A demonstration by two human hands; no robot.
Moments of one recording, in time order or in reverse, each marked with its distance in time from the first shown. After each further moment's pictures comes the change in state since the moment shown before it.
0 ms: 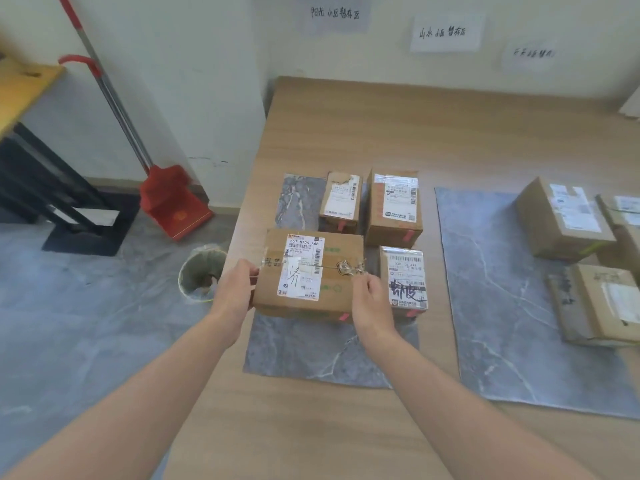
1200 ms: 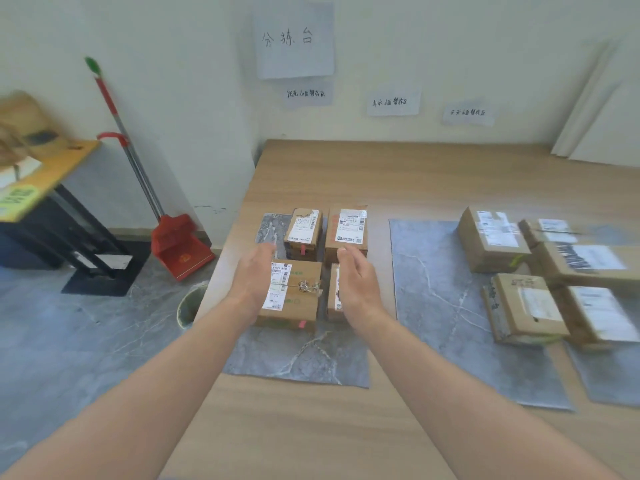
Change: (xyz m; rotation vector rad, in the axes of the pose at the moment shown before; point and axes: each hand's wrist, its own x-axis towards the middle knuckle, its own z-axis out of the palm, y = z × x) left_hand -0.140 0.051 0.092 0.079 -0.093 0.303; right_hand -0.069 -0.058 -0.120 0.095 -0.086 -0.342
